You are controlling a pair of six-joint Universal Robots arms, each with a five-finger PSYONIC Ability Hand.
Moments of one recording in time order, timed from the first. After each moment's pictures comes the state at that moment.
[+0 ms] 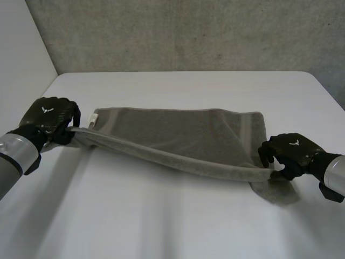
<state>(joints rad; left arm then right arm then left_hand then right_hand) 4.69 -1.69 -1.87 3.41 -1.16 3.42 1.47 -1.28 1.80 0.10 0.85 2.54 1.32 1.34 1.34 1.36 1.16 0.90 0.92 0.91 0.91 0.72</state>
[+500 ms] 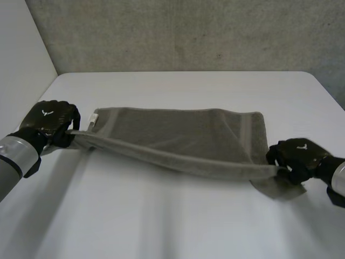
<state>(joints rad) 4.70 -1.69 -1.88 3.40 -1.15 3.42 1.42 -1.31 1.84 0.14 0.86 2.54 1.32 1.34 1.34 1.36 1.16 1.33 1.31 1.33 1.34 1.16</state>
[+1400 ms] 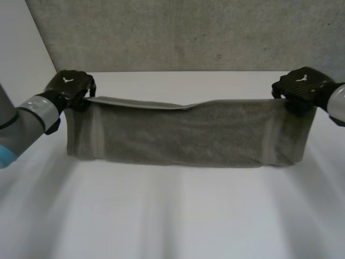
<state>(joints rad) 4.60 -2.12 -1.27 3.27 -1.14 3.42 1.59 -1.05 1.08 0.35 1.01 2.40 1.32 1.35 1.35 1.36 1.17 1.33 1.32 1.33 1.34 1.17</state>
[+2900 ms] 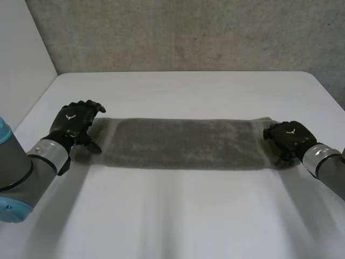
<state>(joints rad) 4.56 -1.95 -1.80 3.61 -1.28 3.24 1.59 -0.99 1.59 -0.18 1.17 2.56 0.30 0.28 0.29 0.30 0.08 0.47 0.48 0.48 0.48 0.32</state>
